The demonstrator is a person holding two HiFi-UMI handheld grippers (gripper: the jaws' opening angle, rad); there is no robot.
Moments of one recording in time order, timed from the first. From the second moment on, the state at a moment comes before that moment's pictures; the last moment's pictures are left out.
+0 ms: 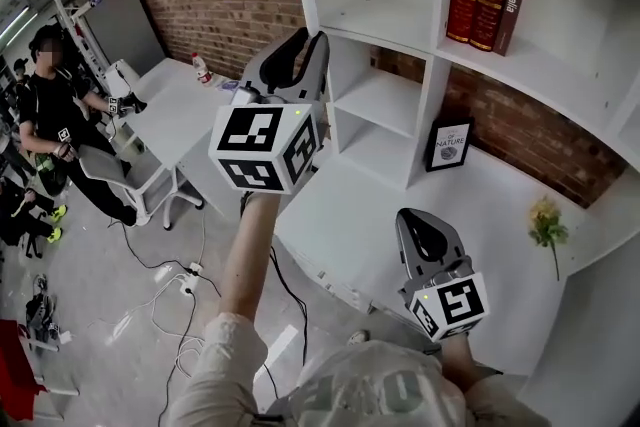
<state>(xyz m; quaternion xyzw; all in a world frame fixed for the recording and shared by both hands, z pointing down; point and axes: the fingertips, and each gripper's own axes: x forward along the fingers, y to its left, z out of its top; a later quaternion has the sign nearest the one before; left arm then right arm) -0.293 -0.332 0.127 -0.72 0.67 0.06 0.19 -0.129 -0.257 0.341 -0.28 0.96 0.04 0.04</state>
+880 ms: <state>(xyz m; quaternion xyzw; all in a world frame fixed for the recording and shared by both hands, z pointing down) -0.183 -0.474 0.131 -0.75 0.63 0.02 0.19 -0.019 -0.292 0.357 -0.44 0.90 0.02 0.04</state>
